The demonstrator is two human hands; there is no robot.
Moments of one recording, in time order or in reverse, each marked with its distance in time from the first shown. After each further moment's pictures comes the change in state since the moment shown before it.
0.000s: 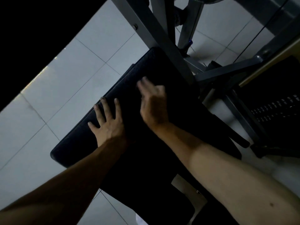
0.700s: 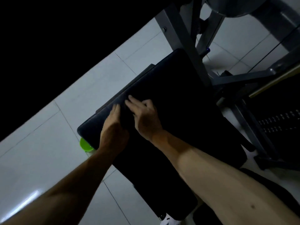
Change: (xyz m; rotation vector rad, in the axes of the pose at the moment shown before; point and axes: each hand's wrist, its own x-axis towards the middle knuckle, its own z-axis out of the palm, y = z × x) left_hand -0.051 -0.082 0.015 -0.523 0.315 0.118; right_hand -0.068 -0.069 0.035 0.096 -0.301 -0.222
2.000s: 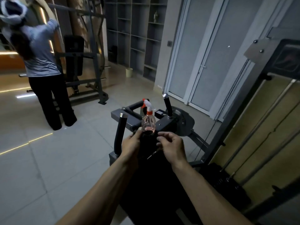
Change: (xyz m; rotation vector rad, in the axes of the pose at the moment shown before) left_hand -0.182 0.132 -0.433 -1.378 -0.260 -0.118; right_hand -0.032 -0.436 -0.338 0.578 0.460 0.428
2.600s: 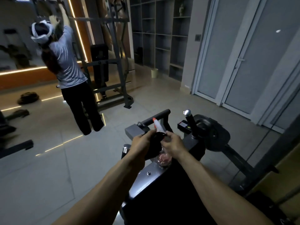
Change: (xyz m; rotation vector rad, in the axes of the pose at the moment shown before) left_hand 0.135 0.083 0.045 0.104 0.069 0.019; right_hand 0.240 0.038 0.064 -0.258 -0.335 -0.026
